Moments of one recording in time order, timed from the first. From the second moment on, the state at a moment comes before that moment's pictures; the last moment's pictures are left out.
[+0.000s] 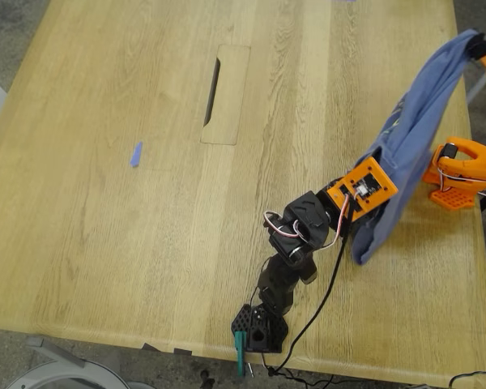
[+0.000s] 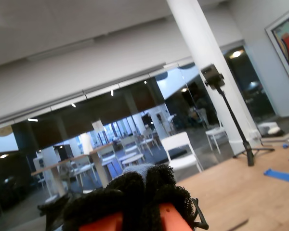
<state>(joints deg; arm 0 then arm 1) 52.9 88.2 -17.1 103.3 -76.9 19.9 167.0 88.9 42.5 -65.8</state>
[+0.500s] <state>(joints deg) 43.3 103.6 16.9 104.7 -85.7 17.1 168.1 92.5 55.6 -67.0</state>
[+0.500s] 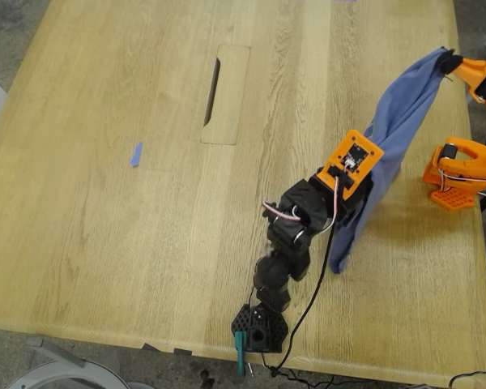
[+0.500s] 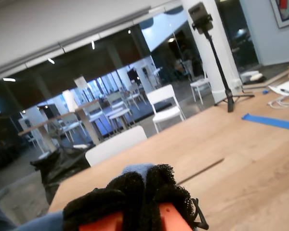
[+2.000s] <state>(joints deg) -0.4 116.8 117.6 22.8 -86.8 21.5 147.4 150.9 -11.8 -71.1</state>
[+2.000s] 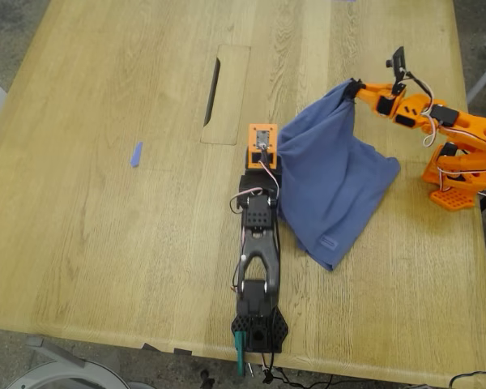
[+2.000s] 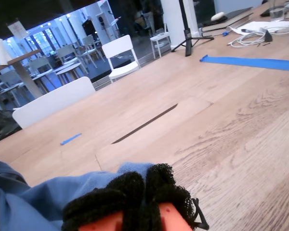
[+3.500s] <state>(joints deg) -16.8 75.0 98.1 -5.4 -86.8 28.3 69.4 109.1 -57.0 -72.2</state>
